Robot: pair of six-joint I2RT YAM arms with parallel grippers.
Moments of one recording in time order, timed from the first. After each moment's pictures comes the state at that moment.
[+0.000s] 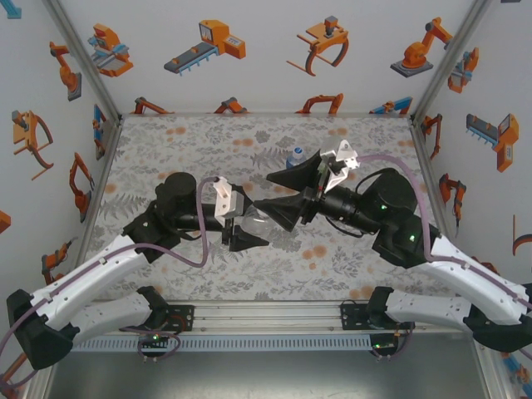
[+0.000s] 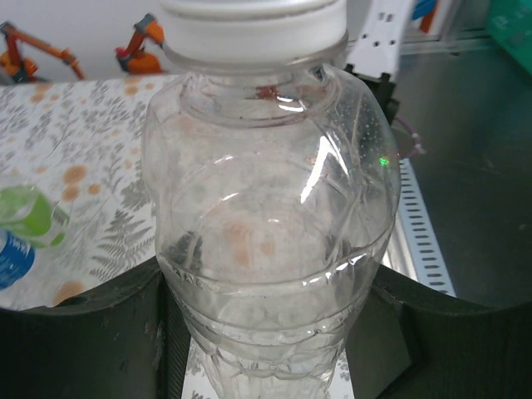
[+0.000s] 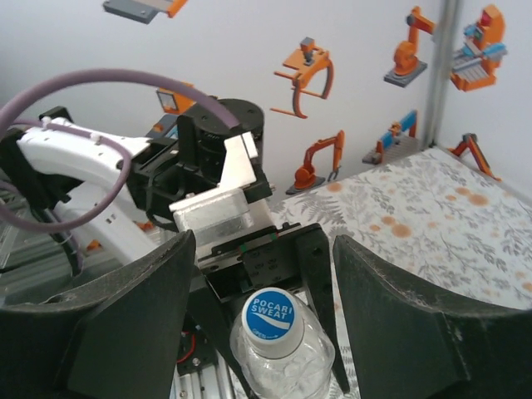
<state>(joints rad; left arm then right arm) -0.85 0.98 0.89 -0.08 0.82 0.22 1.06 0.95 1.20 -0.05 -0.21 0.19</state>
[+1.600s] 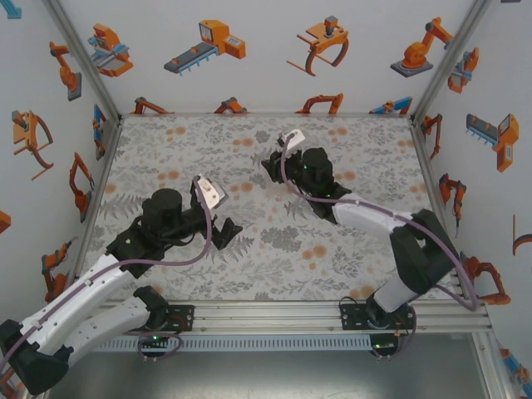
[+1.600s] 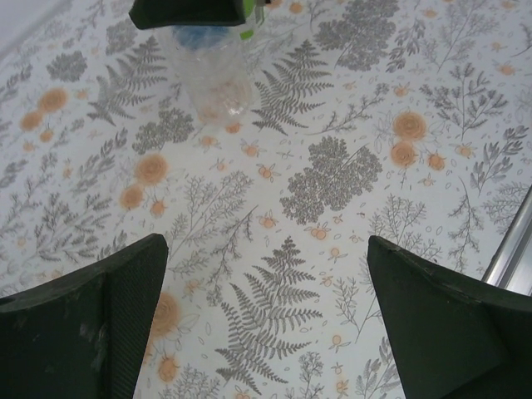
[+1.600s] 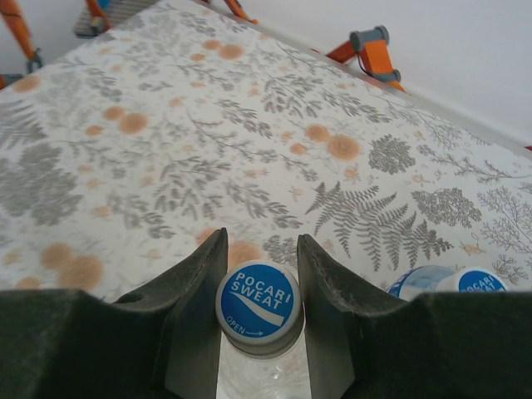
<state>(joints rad) -0.75 0.79 0.72 -0.28 0.19 0.15 0.63 1.62 0.95 0.56 -0.10 0.02</state>
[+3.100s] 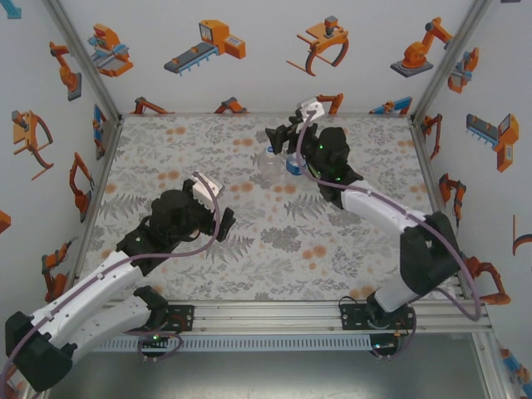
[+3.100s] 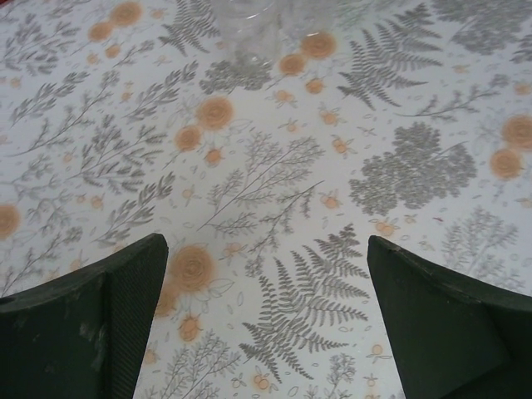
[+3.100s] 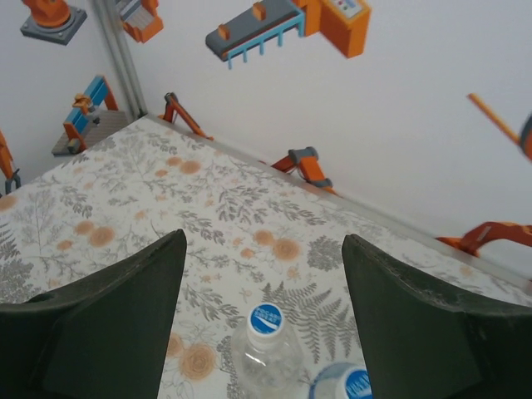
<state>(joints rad) -0.72 0.84 0.65 -0.20 -0.05 0.09 0.55 1.52 1.08 0.55 -0.08 0.01</state>
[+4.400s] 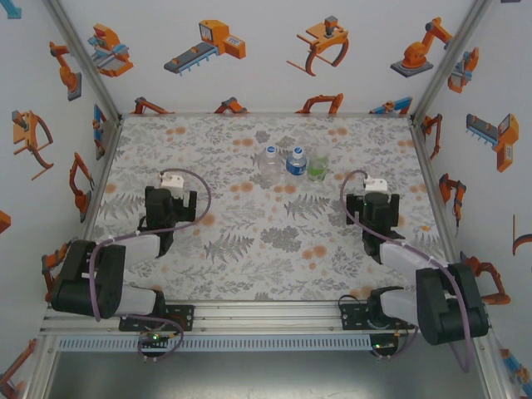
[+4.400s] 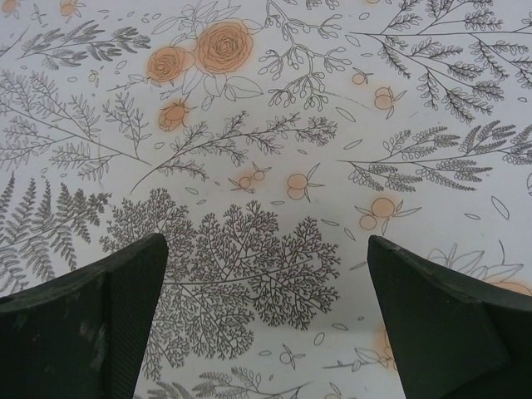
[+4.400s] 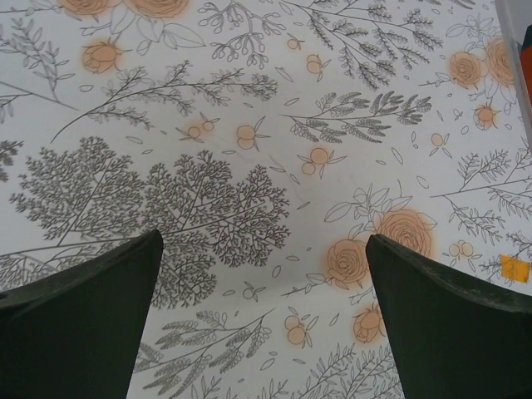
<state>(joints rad) -0.21 1.39 0.35 0.58 -0.19 0.13 0.16 1.21 0.33 0.35 0.35 -0.04</state>
